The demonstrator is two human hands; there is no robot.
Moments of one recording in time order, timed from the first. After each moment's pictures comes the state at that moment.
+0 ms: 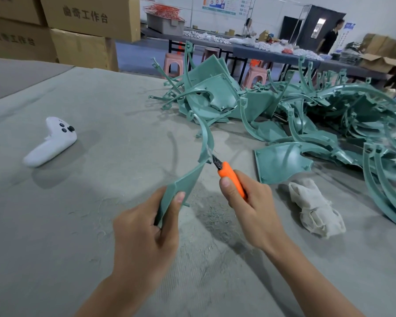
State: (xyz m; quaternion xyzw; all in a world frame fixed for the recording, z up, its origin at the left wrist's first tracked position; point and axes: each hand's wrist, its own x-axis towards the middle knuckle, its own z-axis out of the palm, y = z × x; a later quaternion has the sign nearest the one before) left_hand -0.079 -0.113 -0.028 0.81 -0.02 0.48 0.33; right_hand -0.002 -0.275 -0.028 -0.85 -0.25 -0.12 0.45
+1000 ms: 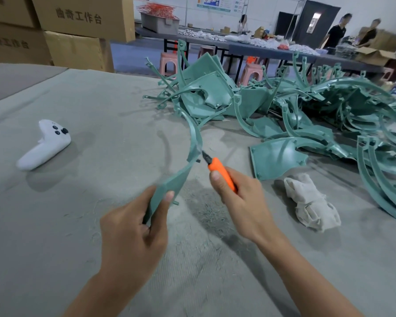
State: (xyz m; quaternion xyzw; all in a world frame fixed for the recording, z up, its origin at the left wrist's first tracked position) left_hand -0.079 -0.107 -0.033 0.82 -0.03 0.49 0.30; right_hand 0.004 -0.273 -0.030 -0.86 -0.23 -0.11 0.44
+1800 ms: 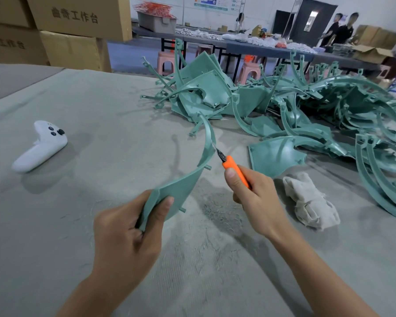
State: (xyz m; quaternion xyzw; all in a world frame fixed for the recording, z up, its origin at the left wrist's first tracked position) left_hand -0.083 -0.101 -0.023 0.81 -0.09 0.46 0.35; right_hand 0.011 -0.290 -0.027 -0.84 -0.20 -0.09 0.49
